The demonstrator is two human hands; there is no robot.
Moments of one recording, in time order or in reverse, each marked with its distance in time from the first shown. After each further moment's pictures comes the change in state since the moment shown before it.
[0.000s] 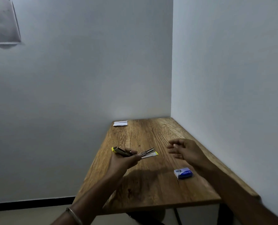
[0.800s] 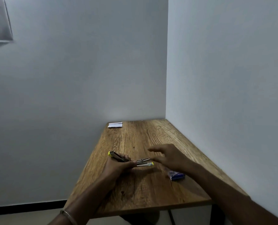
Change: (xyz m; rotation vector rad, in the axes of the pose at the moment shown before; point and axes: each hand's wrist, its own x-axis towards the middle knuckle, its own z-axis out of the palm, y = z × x) left_hand 0.011 -0.012 -0.004 0.069 -0.063 -0.143; right_hand 0.017 0.001 0.020 -0.668 -0.245 -0.416
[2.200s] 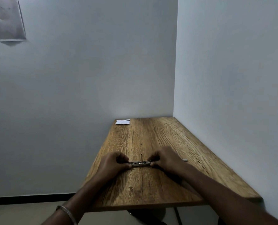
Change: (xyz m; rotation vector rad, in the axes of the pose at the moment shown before) left_hand 0.005 -0.011 -0.045 0.737 0.068 0.259; right_hand 0.019 -0.010 0.044 0.000 -0.096 0.103
